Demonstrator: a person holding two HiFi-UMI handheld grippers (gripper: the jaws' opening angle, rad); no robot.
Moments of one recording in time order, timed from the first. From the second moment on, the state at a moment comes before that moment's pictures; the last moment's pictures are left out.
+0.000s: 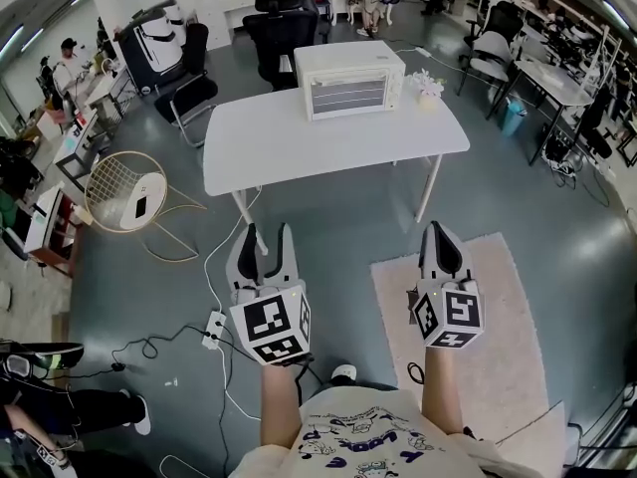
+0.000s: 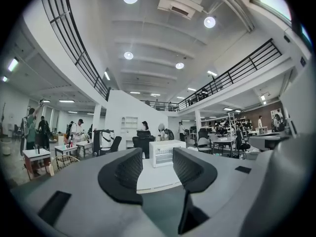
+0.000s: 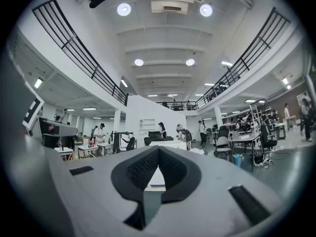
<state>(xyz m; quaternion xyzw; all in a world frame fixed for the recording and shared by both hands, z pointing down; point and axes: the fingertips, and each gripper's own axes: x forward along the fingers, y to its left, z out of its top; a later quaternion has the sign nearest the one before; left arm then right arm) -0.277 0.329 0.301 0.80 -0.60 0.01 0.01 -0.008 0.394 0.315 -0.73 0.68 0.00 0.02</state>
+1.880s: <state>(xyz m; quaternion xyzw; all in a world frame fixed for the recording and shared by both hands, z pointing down) -0.106 -0.014 0.314 0.77 -0.63 0.05 0.01 0.168 0.017 0.312 -0.69 0.72 -0.01 0.01</state>
